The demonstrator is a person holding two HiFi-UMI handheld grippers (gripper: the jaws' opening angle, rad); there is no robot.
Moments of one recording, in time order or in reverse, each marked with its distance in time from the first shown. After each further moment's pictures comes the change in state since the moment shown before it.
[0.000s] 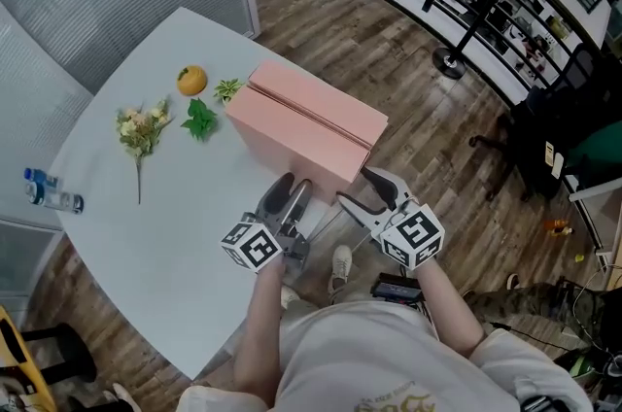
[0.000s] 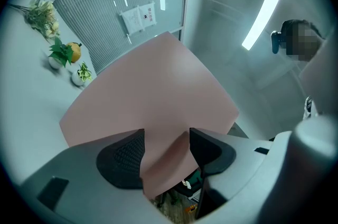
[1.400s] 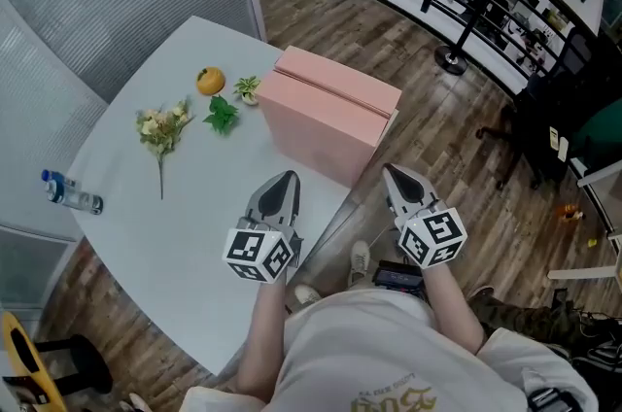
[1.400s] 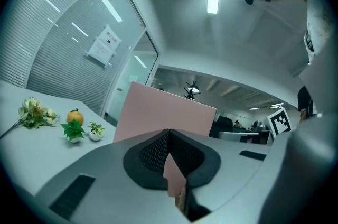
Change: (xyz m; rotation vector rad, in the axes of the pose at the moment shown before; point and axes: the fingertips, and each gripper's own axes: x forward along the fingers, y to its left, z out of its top) left arm -0.079 -0.043 0.056 0.511 0.046 0.164; right arm -0.049 0.019 0.023 0.163 -0.132 -0.324
